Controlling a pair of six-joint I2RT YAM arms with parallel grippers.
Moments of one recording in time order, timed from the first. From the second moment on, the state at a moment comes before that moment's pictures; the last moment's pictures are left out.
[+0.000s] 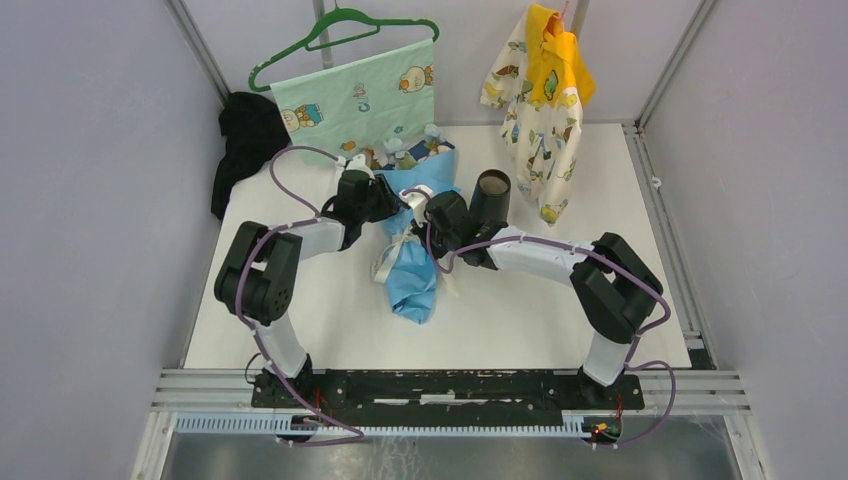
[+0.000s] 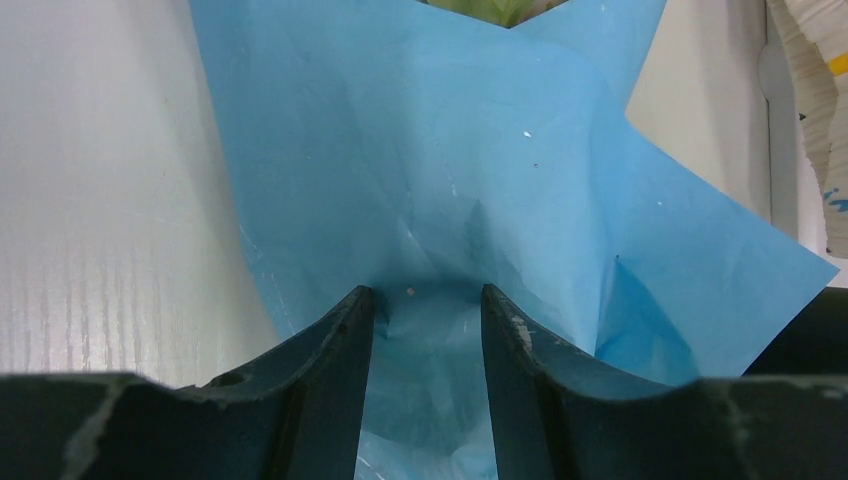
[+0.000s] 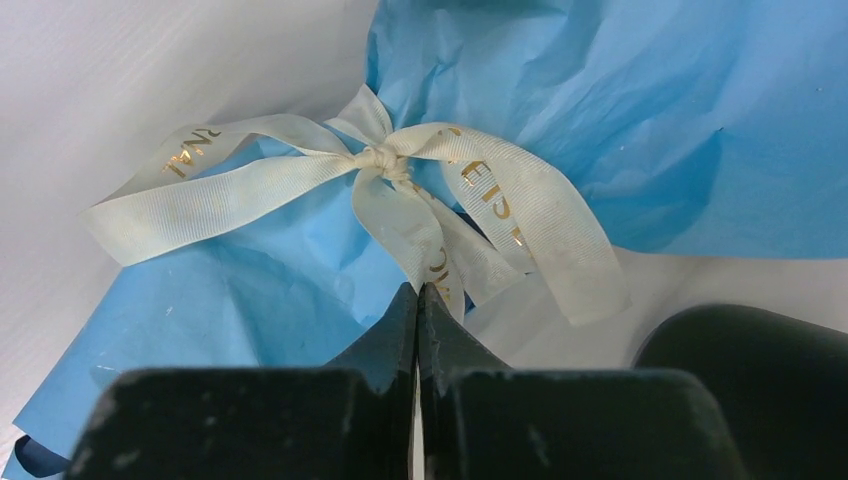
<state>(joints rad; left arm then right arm) -0.34 1.78 0.93 0.32 0.03 -0.55 0.83 1.78 1.15 -0.06 0.02 -0.01</state>
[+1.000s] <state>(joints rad) -0.34 1.99 1.04 0.39 0.05 -0.59 0.83 1.36 1.15 -0.15 0.08 -0.04</state>
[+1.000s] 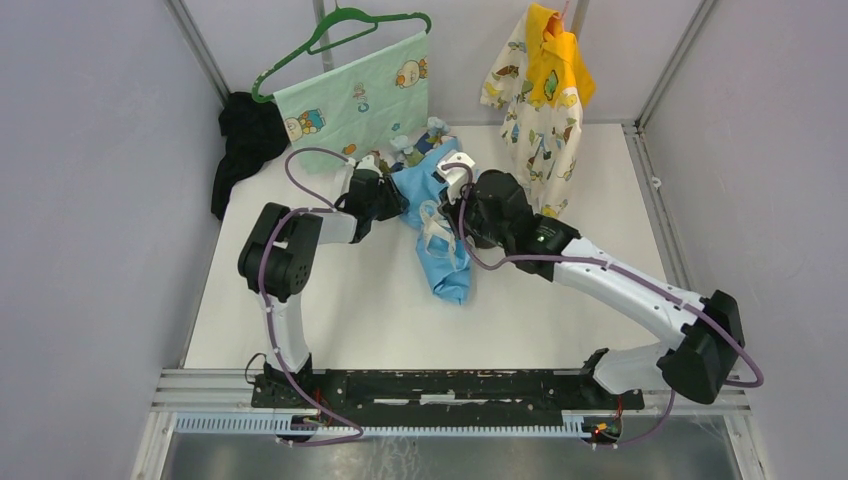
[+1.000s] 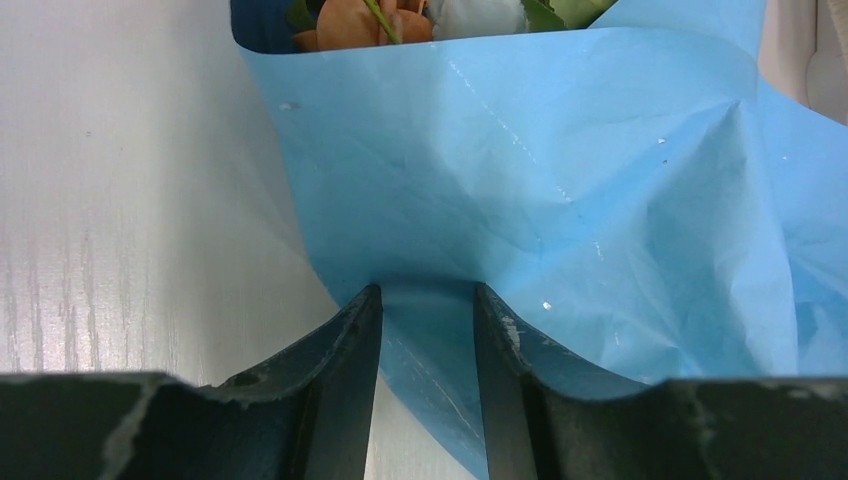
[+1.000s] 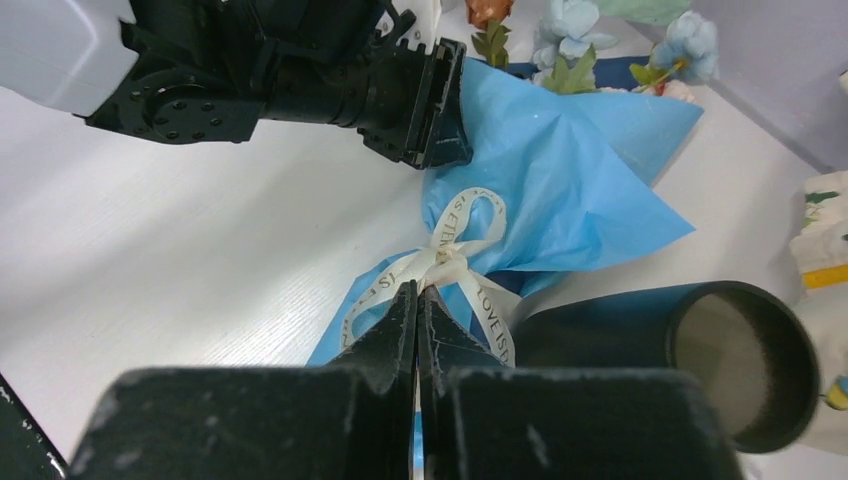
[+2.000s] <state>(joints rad) -0.39 1.85 1.06 0.18 0.02 -0.55 0.84 0.82 1.02 -0.02 0.26 -0.06</state>
